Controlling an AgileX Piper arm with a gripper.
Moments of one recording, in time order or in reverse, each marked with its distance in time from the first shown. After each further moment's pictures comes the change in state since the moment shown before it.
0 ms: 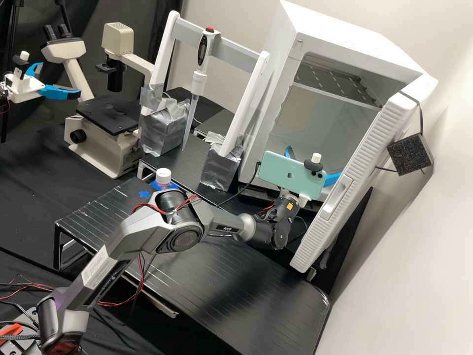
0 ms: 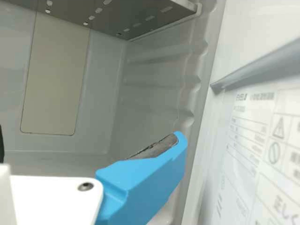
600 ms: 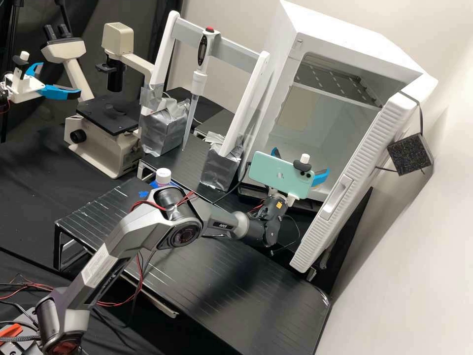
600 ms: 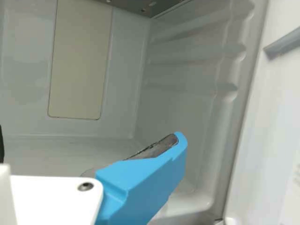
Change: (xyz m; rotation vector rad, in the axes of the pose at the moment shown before) arm 0.003 -0.034 -0.007 0.046 0.003 -0.076
